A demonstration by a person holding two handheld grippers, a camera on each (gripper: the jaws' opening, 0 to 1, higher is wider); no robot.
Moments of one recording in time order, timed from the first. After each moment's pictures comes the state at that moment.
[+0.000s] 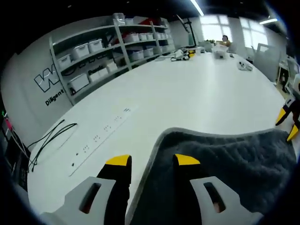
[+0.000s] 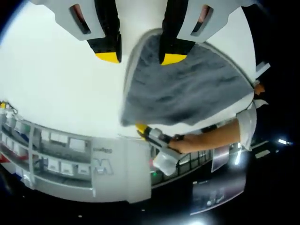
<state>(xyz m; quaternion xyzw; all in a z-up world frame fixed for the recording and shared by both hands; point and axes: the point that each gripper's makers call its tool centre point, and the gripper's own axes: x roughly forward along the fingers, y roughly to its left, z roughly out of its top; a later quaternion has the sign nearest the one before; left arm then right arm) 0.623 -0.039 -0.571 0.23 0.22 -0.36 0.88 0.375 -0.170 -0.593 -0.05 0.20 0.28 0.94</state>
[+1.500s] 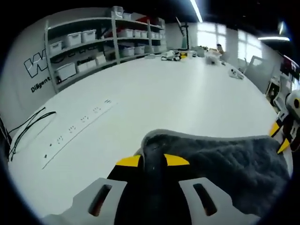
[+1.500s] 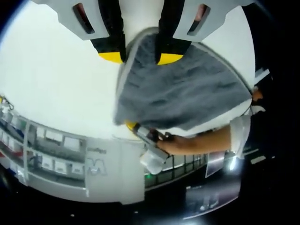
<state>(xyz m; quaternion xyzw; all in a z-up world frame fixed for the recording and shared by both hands) 0.613 -0.055 -0.598 0.16 0.27 -0.42 0.85 0.368 -0.154 -0.597 -0.06 0.21 0.31 0.93</state>
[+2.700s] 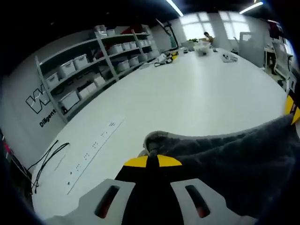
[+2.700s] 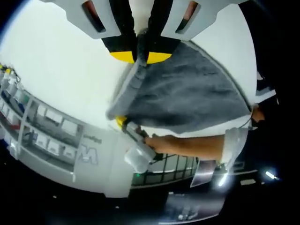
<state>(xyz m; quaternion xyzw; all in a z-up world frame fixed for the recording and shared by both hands) 0.606 -0.065 -0.567 0.28 0.16 -0.41 0.85 0.352 -0.141 -0.574 -0.16 0.16 0.31 0.92</state>
